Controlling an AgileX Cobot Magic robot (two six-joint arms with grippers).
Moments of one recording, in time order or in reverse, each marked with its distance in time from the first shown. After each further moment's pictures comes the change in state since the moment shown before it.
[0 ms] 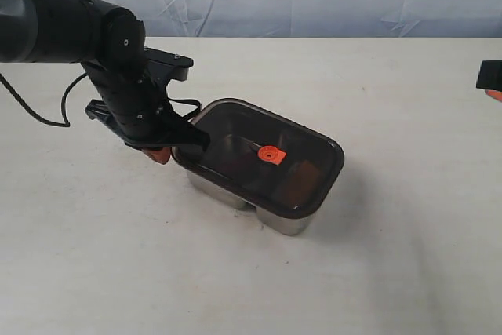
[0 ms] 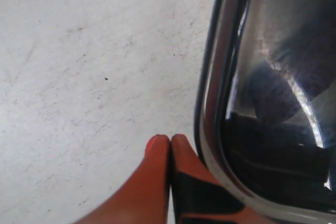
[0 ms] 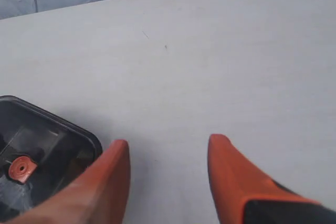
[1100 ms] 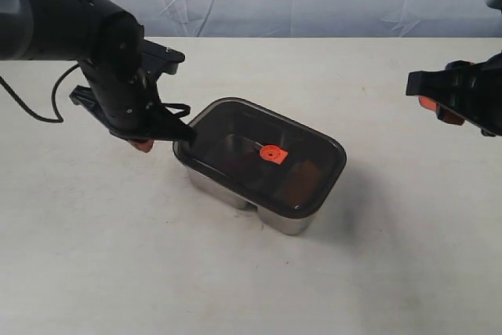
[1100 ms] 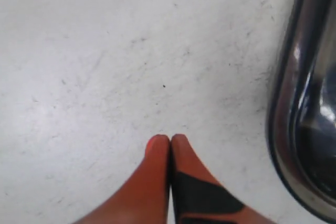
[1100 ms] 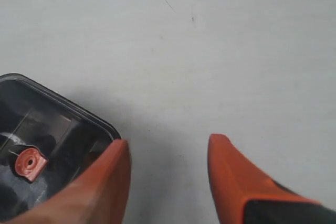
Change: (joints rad) left arm -0.002 -0.018 0.000 0.193 0.008 -0.117; right arm 0.000 0.231 0.001 0.085 -0.178 -0.042
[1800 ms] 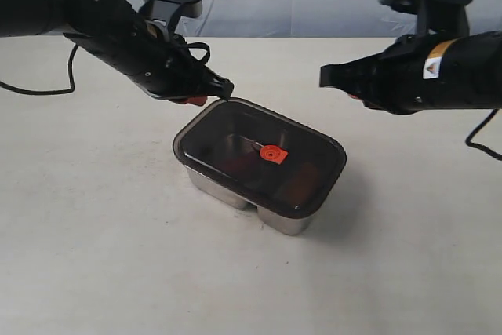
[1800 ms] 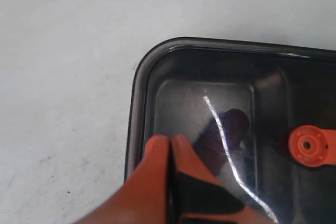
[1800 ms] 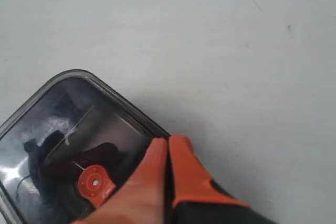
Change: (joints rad) left arm -0.002 -0.111 -0.002 -0.415 -0.251 0.366; right arm 0.112 0.317 -0.133 0.191 -0.200 -0.183
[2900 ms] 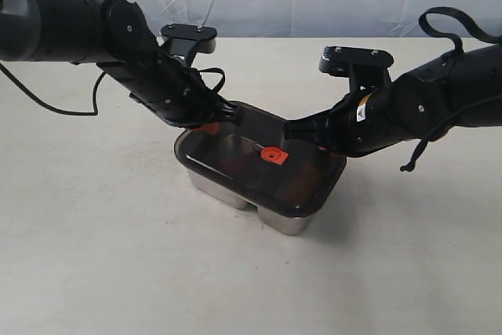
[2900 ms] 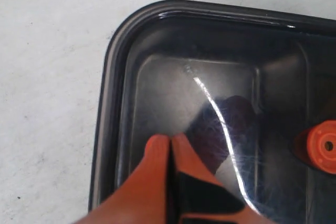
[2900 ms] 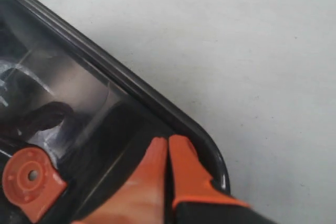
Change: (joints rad) left arm 0.000 0.136 -0.008 -0.127 0.005 0.068; right arm 0.045 0.334 -0.054 0.052 -0.027 -0.010
